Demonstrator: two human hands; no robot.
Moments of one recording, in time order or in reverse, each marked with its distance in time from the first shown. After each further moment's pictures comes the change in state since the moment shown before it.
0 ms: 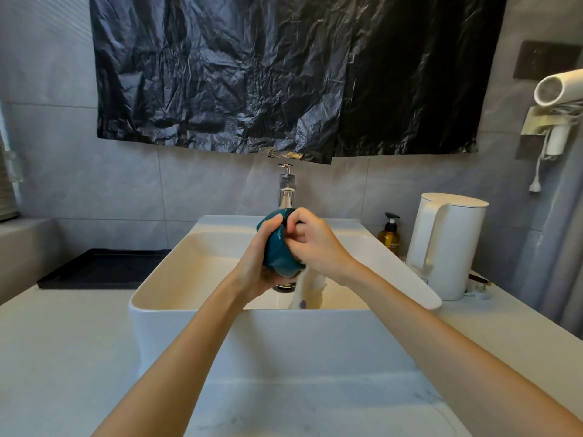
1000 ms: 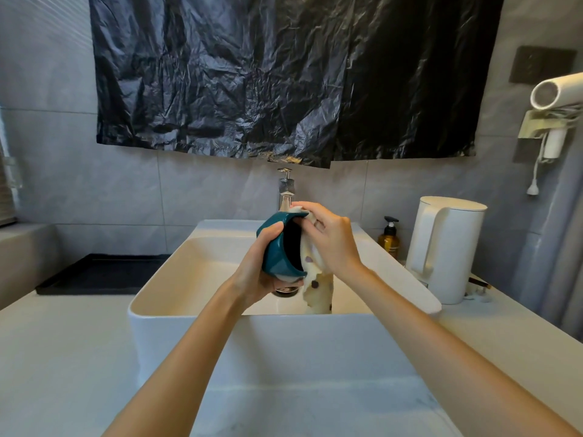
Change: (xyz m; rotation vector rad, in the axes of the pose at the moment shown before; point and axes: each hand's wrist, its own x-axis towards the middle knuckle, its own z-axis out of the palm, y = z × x) left_hand -0.006 0.002 0.003 0.052 -0.015 0.035; right_hand 0.015 0.026 -0.016 -0.254 0.291 -0.179
